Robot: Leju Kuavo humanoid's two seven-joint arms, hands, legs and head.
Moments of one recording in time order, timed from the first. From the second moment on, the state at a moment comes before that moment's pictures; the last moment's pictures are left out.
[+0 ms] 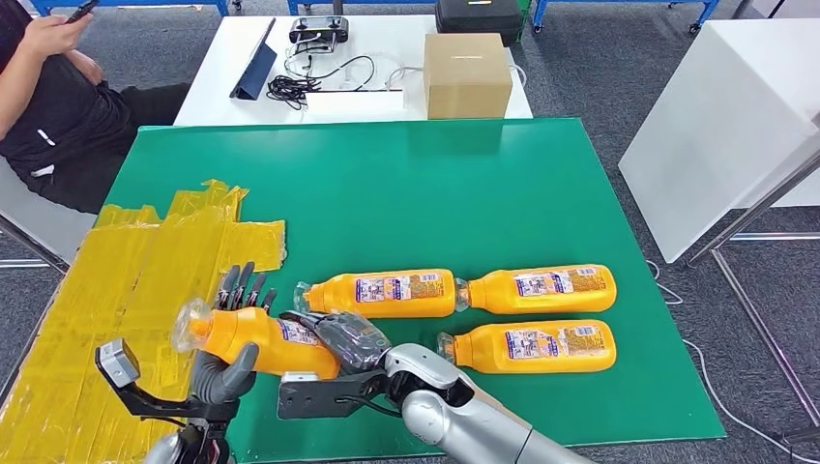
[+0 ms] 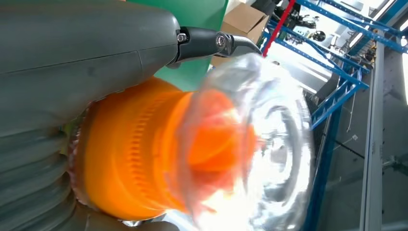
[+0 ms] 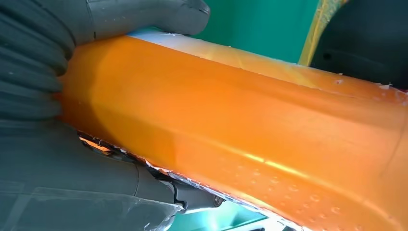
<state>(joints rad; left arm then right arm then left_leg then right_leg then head) 0.08 -0.10 -0.12 -1.49 0.52 -0.40 -0.35 -0.43 0.09 0.96 -1.18 0.45 0.11 -0.02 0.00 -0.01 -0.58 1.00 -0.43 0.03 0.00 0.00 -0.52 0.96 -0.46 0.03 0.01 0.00</state>
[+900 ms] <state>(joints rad) 0.08 -0.10 -0.09 -1.48 0.53 -0.39 -0.37 -0.52 0.09 1.06 -1.16 0.42 0.15 0.04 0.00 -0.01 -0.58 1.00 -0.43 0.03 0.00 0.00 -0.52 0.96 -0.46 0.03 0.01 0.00</state>
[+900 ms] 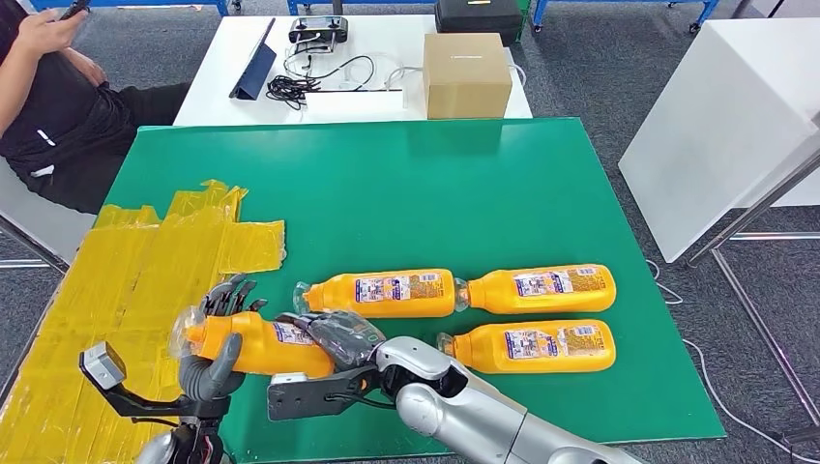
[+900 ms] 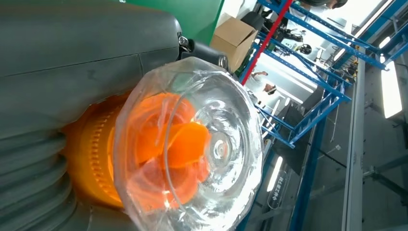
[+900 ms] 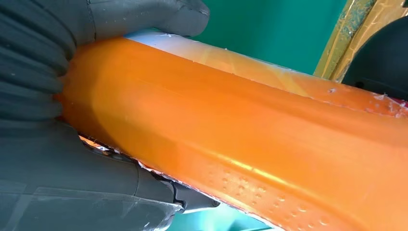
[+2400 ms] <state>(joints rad) 0.07 -0.10 -0.09 -1.48 0.56 -0.40 -0.37 -0.56 0.09 1.11 -1.15 0.39 0.13 0.05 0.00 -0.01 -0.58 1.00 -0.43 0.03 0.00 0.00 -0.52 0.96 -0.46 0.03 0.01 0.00</state>
